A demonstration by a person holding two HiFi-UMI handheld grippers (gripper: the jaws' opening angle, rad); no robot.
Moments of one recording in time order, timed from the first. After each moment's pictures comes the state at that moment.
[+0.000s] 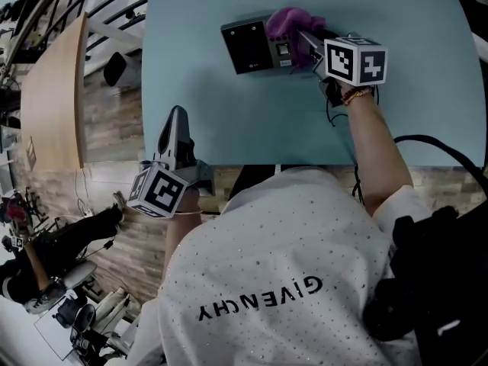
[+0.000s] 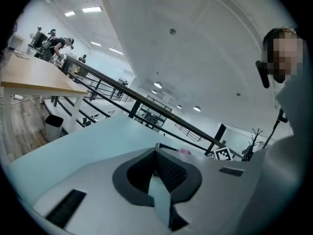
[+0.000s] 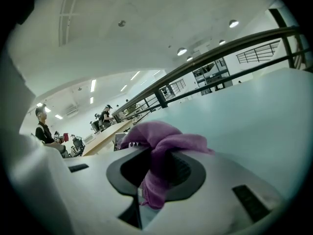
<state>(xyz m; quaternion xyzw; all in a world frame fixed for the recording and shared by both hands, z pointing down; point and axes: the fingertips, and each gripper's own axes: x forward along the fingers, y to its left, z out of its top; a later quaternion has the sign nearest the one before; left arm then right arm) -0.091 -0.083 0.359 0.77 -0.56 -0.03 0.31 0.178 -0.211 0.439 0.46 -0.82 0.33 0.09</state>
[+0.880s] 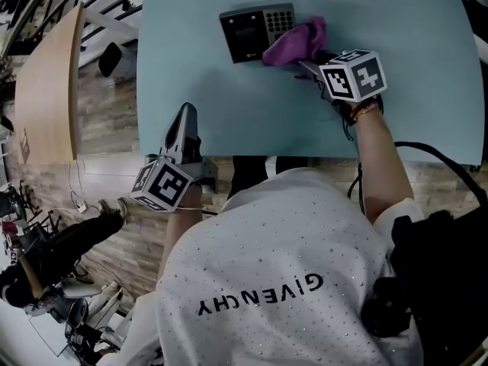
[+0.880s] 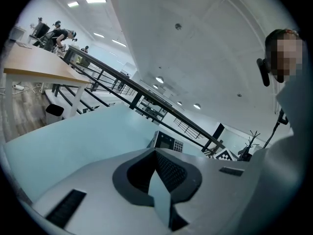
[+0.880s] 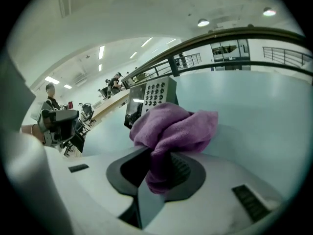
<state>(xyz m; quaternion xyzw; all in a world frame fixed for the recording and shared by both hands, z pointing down) -0.074 -0.064 0.382 0.76 -0.54 -0.03 0.35 0.171 -0.132 0.490 0.36 -0.83 0.33 0.27</state>
